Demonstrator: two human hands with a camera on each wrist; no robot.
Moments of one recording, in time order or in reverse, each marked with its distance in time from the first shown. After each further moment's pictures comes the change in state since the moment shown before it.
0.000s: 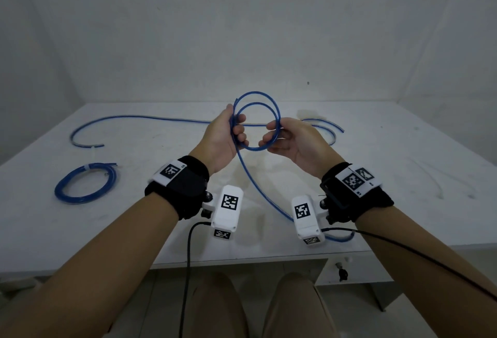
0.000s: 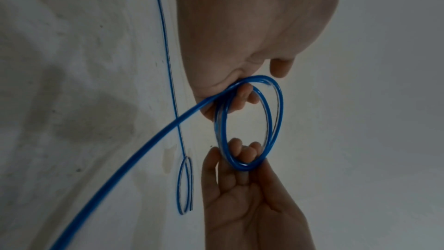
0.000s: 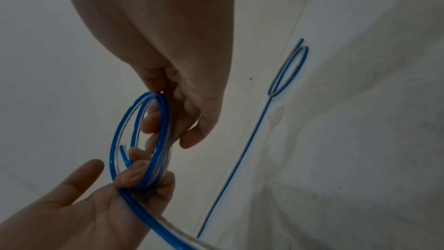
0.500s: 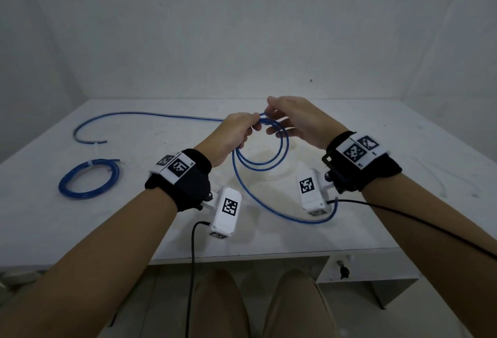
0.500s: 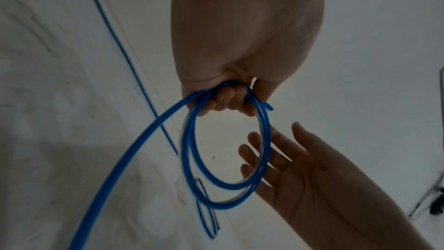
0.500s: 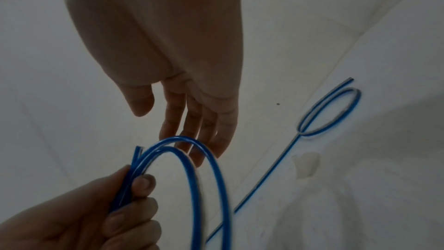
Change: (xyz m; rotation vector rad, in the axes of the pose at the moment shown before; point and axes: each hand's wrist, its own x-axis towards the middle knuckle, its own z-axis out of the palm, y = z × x) left_hand -0.004 0.005 0.001 0.717 -0.118 0.168; right_hand 0.015 -0.042 0.011 -0.514 -0.047 -0.022
